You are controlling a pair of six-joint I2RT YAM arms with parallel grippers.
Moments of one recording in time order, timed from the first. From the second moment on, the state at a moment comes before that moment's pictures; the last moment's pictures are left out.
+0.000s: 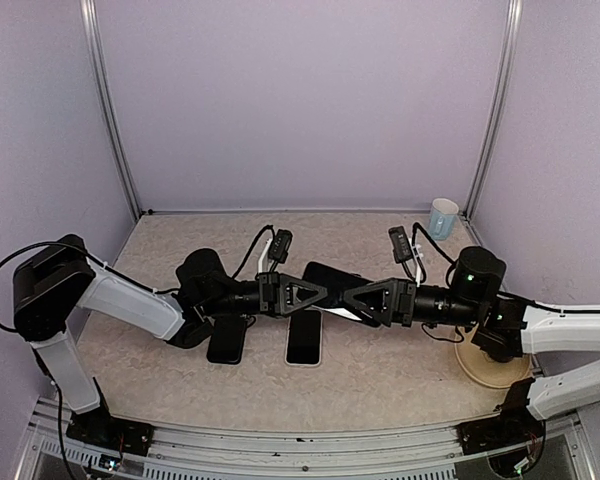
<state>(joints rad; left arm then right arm) -0.90 1.76 0.76 1.19 0.67 -1.05 0.89 1.07 0.53 0.52 -0.42 0.74</state>
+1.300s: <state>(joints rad) -0.91 1.77 0.76 1.22 0.65 -1.04 0.89 1.07 0.47 0.61 -0.48 0.78</state>
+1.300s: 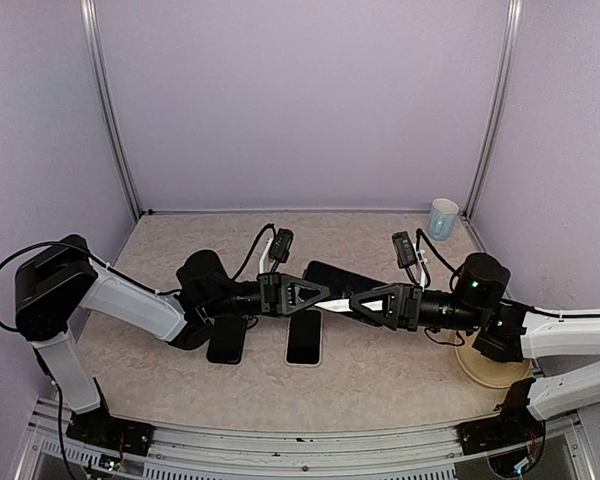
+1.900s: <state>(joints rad) -0.90 1.77 0.75 1.24 0.64 -1.03 0.87 1.07 0.46 0.60 -0.46 0.79</state>
